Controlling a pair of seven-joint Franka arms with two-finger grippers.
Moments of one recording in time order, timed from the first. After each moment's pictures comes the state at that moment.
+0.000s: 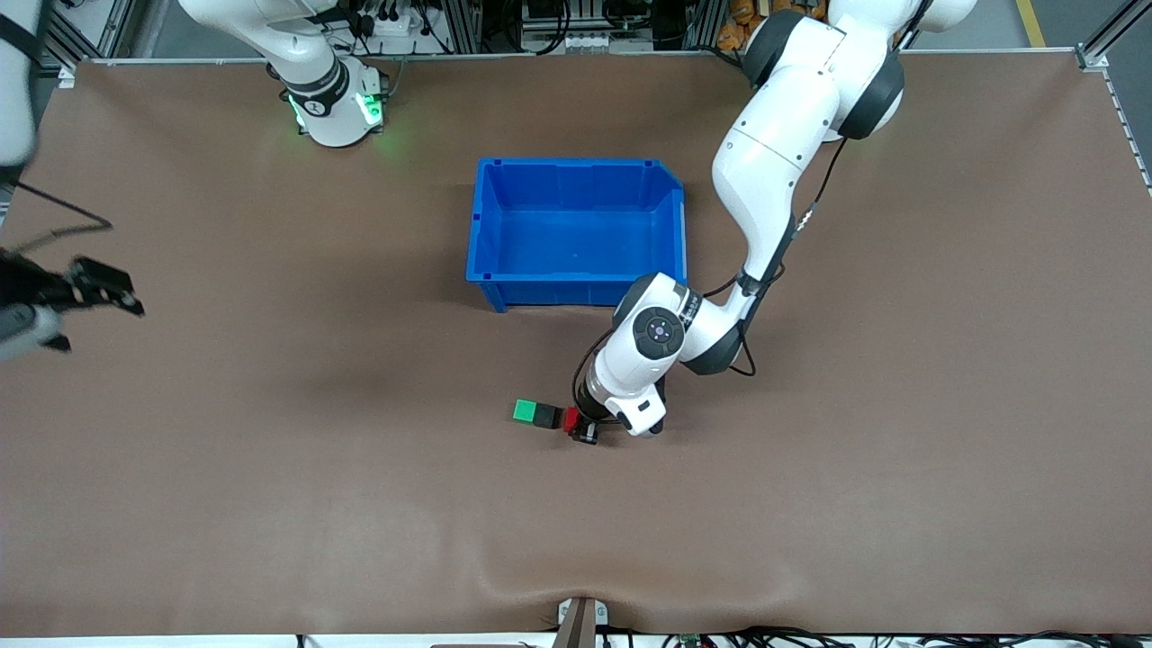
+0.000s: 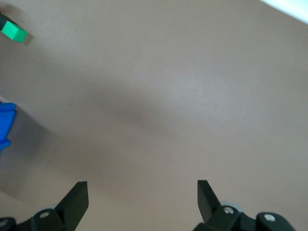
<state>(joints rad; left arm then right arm) -0.61 1.12 -0.07 -1.06 -0.18 2.49 -1.93 0.17 0.18 -0.33 -1.48 0.13 1.61 -0.60</state>
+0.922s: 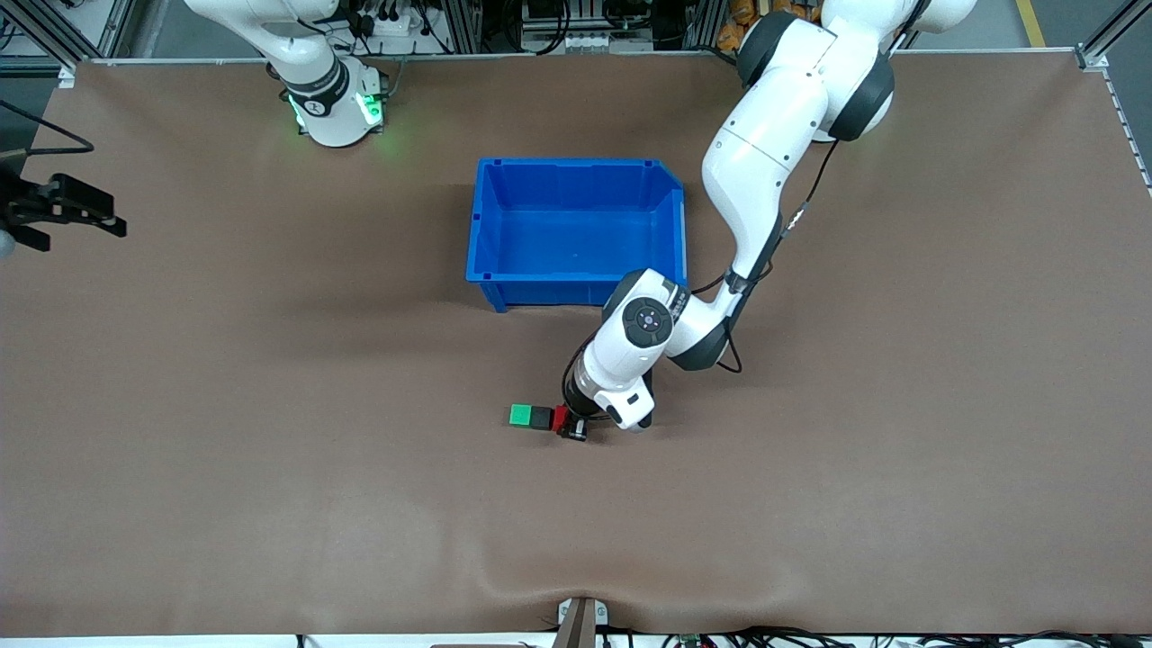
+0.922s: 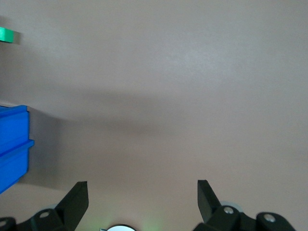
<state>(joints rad) -0.63 1.14 -0.07 -1.05 -0.18 2.56 -1.98 -0.03 0.00 -0.10 -1.60 0.02 1.50 -0.29</state>
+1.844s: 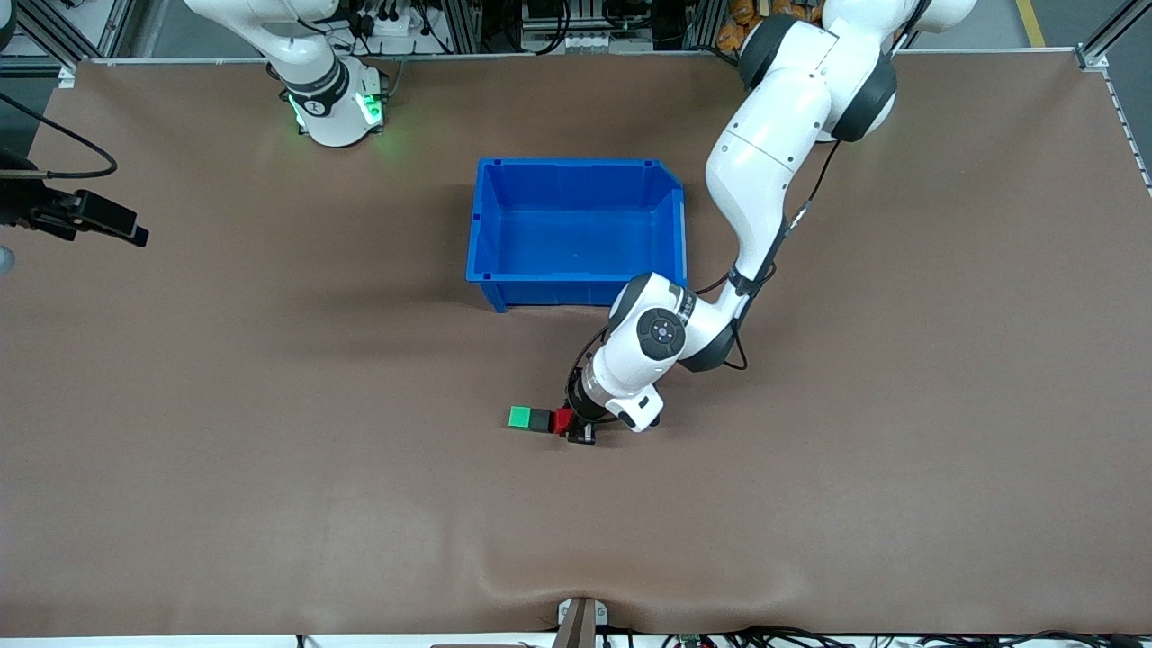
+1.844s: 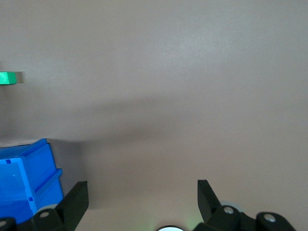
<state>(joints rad) -0.63 1.14 -0.06 -1.04 -0.30 2.51 -2.02 -0.02 0.00 -0.06 -1.59 0.05 1.49 0.05</state>
